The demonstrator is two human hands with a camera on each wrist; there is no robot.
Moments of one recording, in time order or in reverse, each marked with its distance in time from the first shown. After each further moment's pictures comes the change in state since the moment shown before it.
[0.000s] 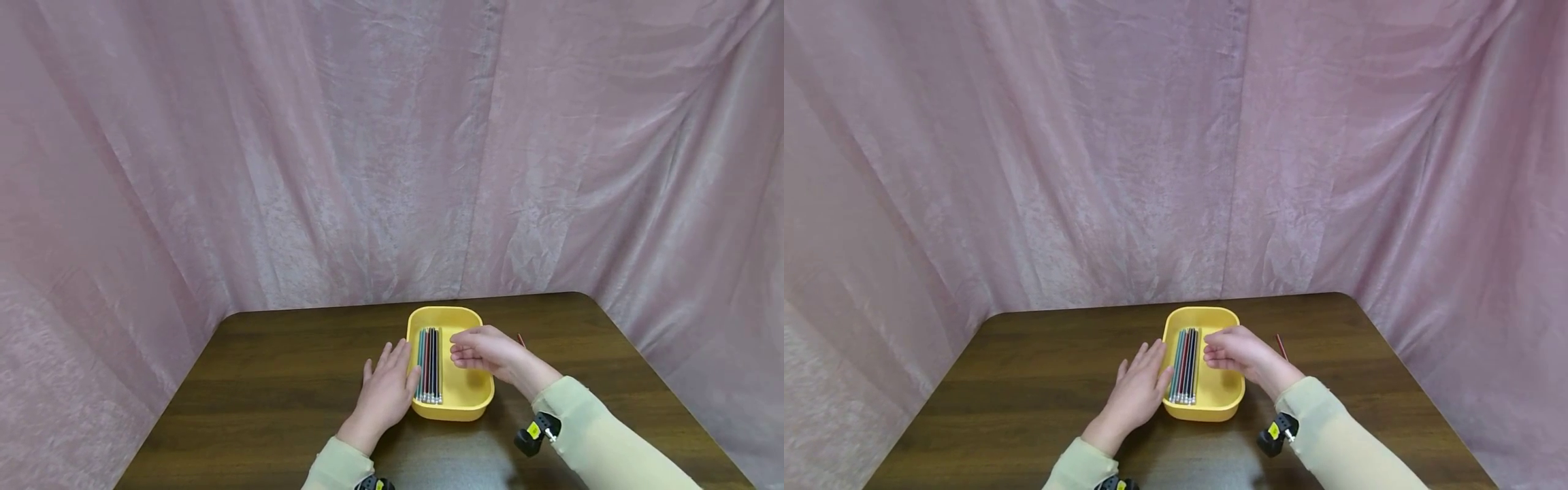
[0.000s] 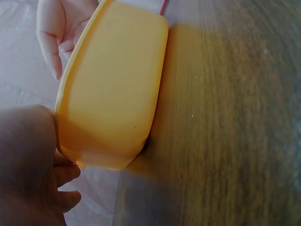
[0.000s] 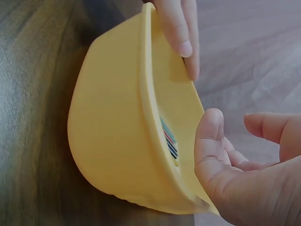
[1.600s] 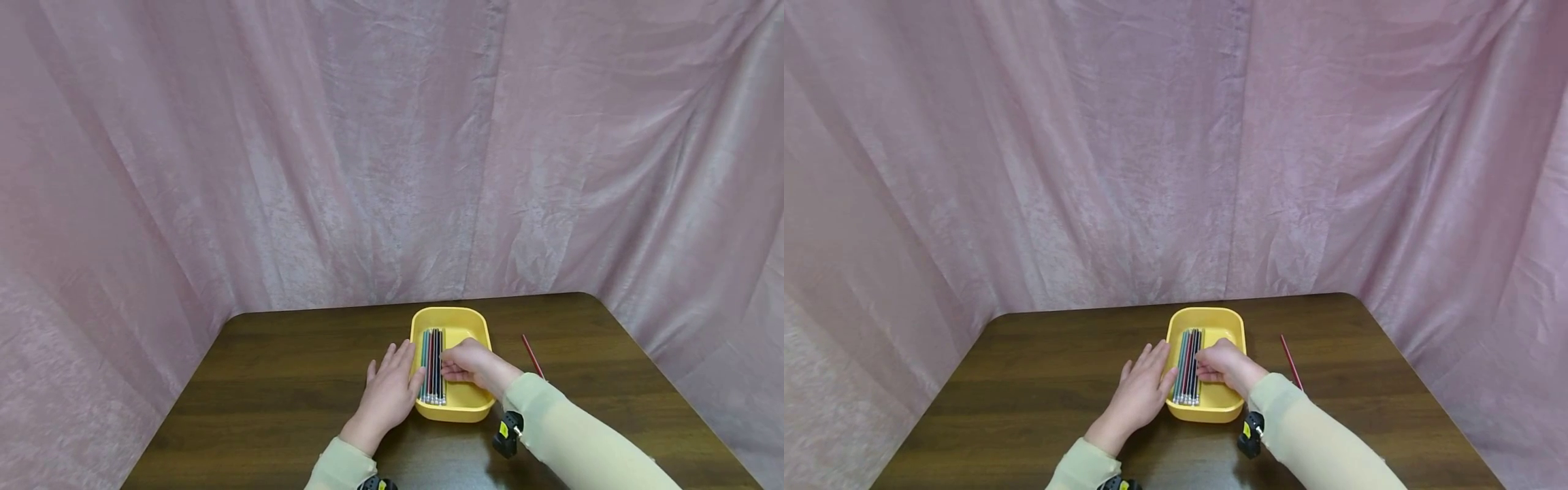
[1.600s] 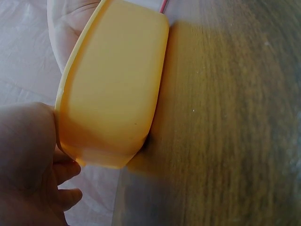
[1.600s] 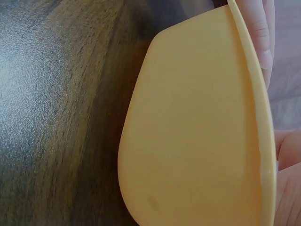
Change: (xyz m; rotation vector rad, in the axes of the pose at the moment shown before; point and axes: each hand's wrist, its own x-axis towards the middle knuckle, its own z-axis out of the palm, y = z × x) left_hand -0.004 -0.004 -0.004 -0.010 0.026 0.033; right_hand 0.032 0.031 0.041 -0.099 0.170 0.089
